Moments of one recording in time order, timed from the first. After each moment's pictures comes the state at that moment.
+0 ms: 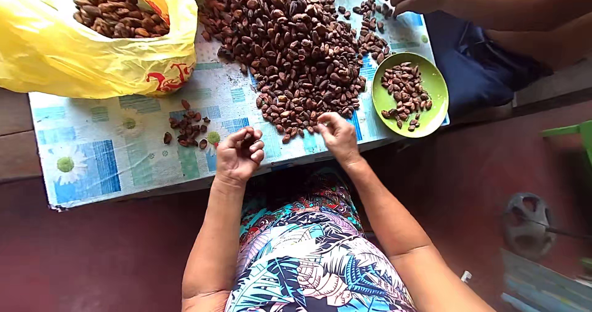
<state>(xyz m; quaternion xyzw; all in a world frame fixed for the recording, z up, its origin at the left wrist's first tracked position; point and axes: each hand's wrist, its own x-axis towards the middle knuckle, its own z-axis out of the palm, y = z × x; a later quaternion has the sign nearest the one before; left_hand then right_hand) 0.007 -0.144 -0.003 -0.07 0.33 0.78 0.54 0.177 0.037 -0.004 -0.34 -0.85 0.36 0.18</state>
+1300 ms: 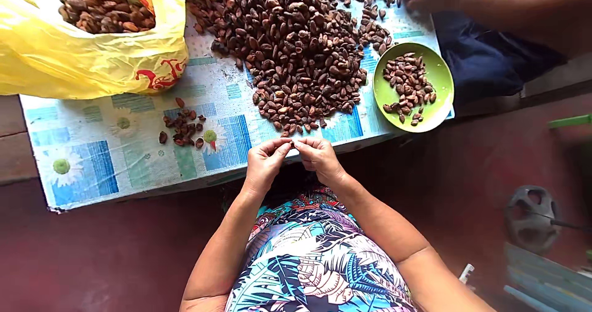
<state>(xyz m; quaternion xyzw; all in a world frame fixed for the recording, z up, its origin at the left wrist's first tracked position) 0.063 -0.135 -0.003 0.19 0.63 0.63 0.40 0.174 -0.027 0.009 -0.35 -0.51 0.78 0.12</state>
